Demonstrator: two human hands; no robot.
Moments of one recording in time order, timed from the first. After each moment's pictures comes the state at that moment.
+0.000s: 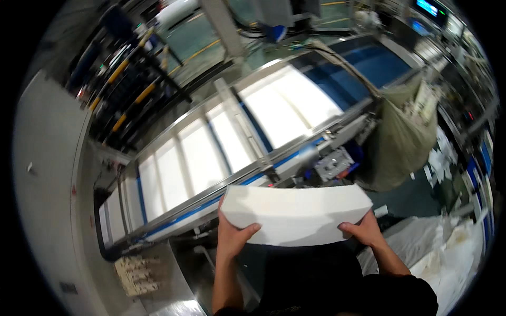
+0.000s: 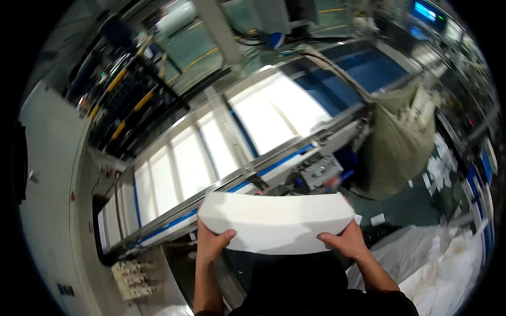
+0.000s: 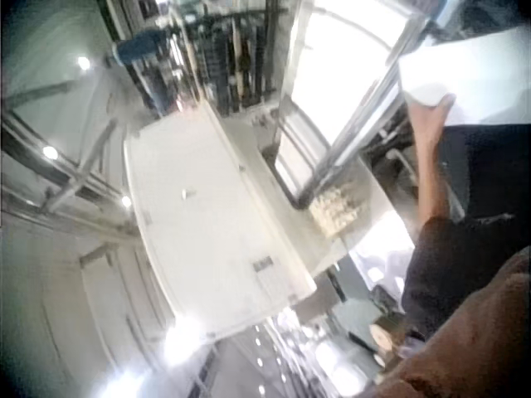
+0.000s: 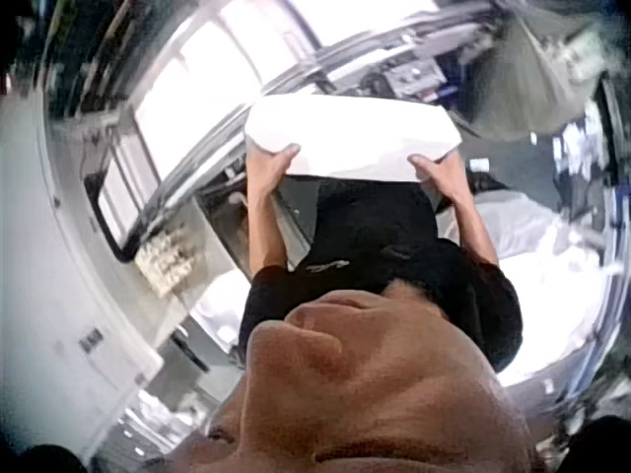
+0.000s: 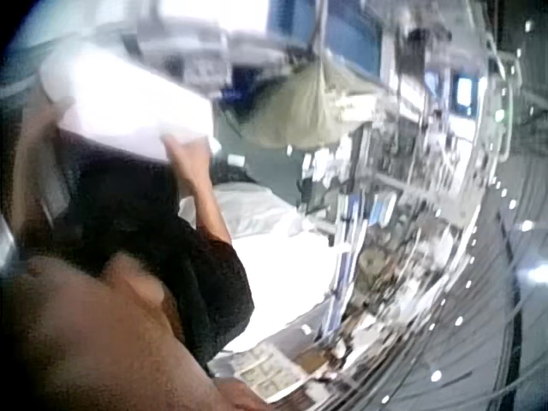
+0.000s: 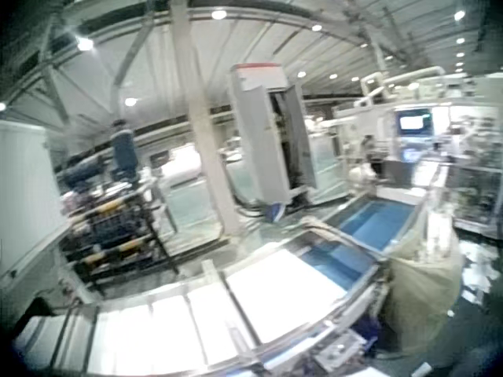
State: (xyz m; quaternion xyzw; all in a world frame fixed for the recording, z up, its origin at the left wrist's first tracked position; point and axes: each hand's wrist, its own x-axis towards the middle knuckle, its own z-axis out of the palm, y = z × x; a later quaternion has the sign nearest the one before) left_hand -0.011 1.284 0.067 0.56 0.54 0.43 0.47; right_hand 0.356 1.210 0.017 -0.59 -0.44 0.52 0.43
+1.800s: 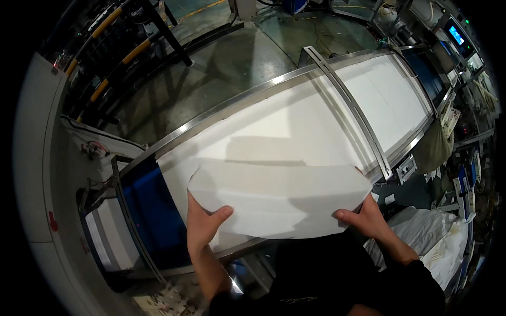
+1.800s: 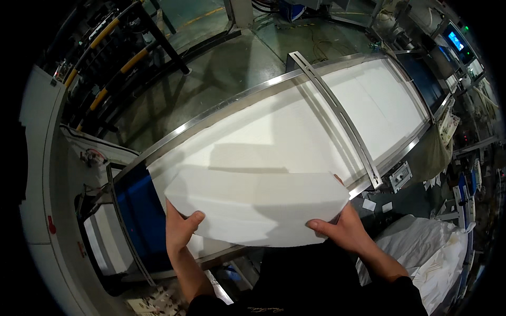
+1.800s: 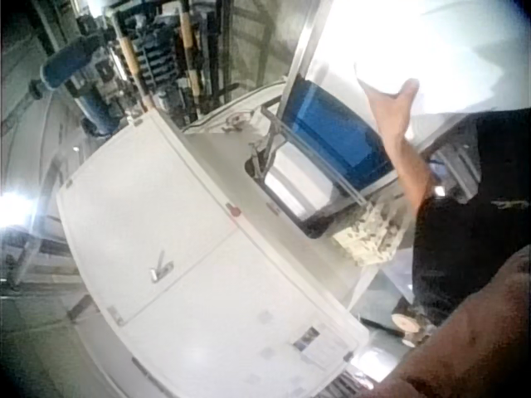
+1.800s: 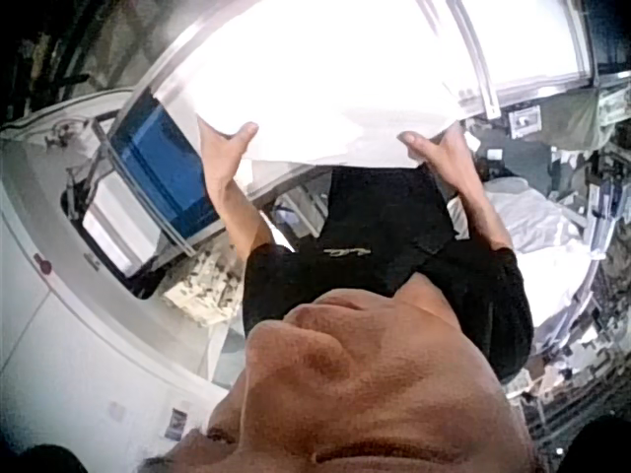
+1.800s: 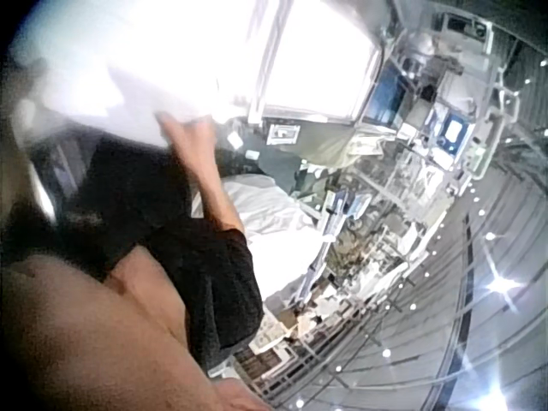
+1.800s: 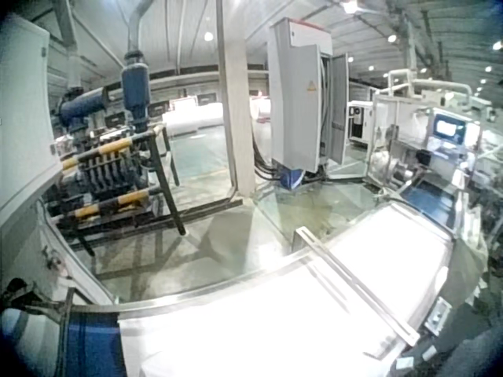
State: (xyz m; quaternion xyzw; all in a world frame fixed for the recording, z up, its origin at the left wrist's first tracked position) left_hand -0.461 1.488 0.066 0.47 0.56 0.43 0.53; right_hand -0.089 1.436 0.099 -0.59 -0.47 0.57 0.32
